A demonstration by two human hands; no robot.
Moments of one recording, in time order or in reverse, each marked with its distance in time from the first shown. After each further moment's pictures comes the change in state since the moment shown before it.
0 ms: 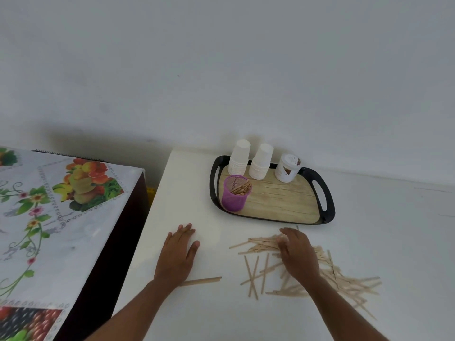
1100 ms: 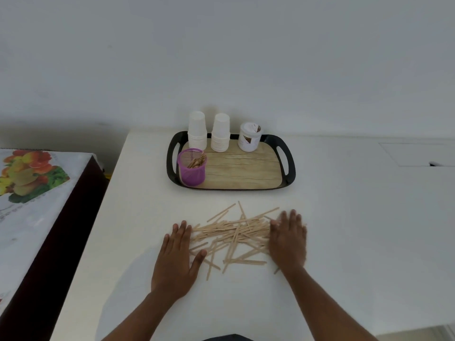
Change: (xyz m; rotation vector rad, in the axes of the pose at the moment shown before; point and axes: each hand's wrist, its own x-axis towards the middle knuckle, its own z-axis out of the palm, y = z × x) left_hand -0.074 0.092 0.068 0.223 -0.089 0.137; right_hand -0.063 0.078 0.000 -0.088 0.039 0.352
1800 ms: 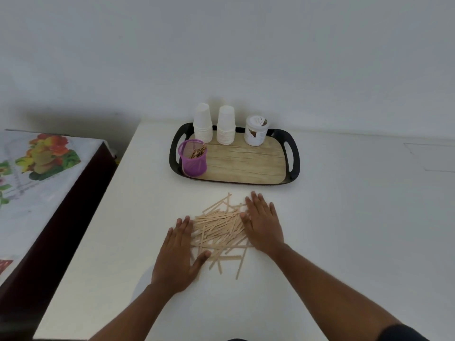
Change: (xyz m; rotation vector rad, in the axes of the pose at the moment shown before) left_hand -0.017 0.039 0.011 0.003 0.043 -0.017; right_hand 0.032 -0.026 0.003 0.030 -0.235 -0.533
